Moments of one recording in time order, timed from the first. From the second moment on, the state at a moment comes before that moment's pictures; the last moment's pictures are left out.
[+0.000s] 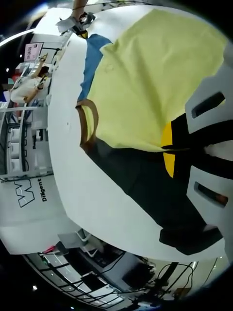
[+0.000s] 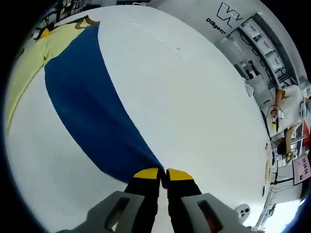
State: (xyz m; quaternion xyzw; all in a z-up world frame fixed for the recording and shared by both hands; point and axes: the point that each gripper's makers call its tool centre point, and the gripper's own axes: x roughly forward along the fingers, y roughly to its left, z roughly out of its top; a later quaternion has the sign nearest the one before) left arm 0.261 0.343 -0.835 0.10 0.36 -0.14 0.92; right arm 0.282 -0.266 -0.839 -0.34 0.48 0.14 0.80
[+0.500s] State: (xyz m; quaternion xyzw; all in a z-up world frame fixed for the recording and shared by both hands) left arm 0.260 0.340 -0.833 0.11 0.36 -0.13 0.92; right arm 0.253 -0.259 -0.827 -0.14 0.45 0.11 0.87
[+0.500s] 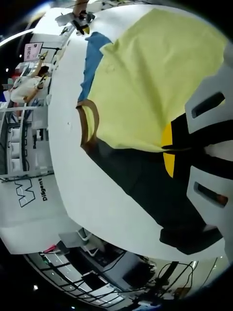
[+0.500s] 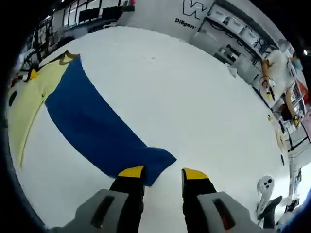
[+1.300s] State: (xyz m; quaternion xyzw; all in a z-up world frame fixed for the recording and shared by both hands) left arm 0.218 0.291 -0.804 0.10 0.29 -0.16 0.94; right arm 0.235 -0.242 -0.843 -0.06 0.45 0.12 0.88
